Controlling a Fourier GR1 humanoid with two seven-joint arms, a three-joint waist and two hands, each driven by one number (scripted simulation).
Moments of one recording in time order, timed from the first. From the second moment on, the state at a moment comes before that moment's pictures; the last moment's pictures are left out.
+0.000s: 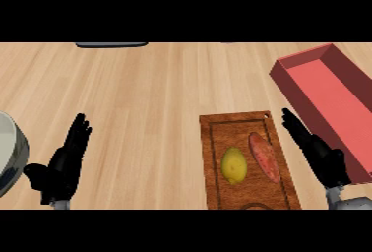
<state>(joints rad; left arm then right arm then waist) 0.07 0.26 -0.15 -1.58 0.15 0.27 0.01 -0.05 -0.44 0.24 -1.49 -0.15 0.00 0.02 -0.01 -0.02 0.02</state>
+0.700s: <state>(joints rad) -0.09 0.46 -0.17 -1.64 0.07 0.06 -0.04 0.07 -0.63 0.06 -2.05 0.17 -0.35 0.26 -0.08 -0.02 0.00</state>
